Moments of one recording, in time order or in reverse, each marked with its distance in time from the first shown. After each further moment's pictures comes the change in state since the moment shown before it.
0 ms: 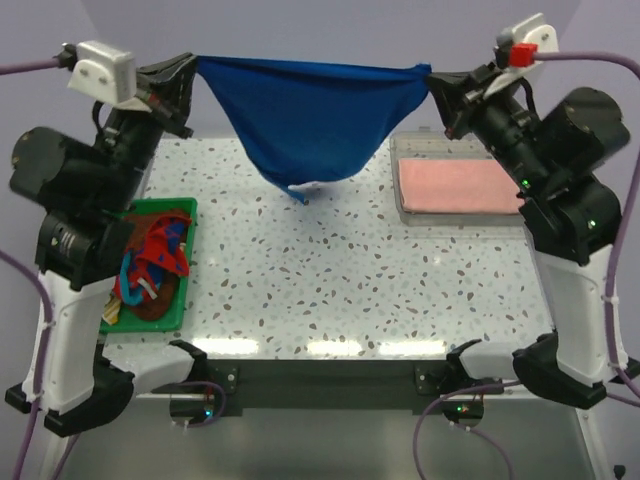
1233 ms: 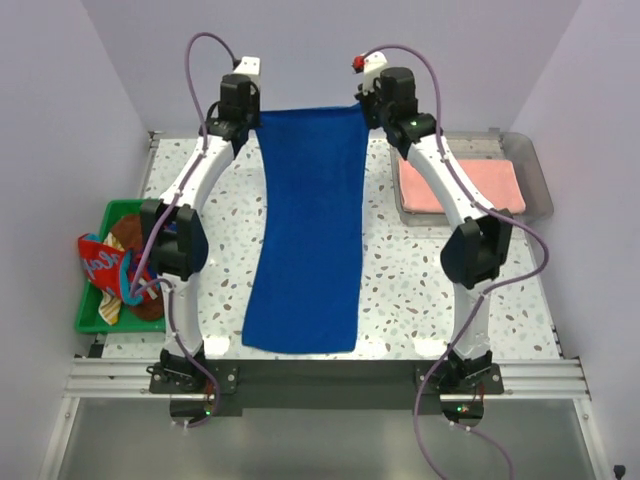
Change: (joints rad) left arm 0.203 0.938 0.137 0.001 -0.206 -0.094; right arm -0.101 0.719 -0.004 0.203 0.122 -0.106
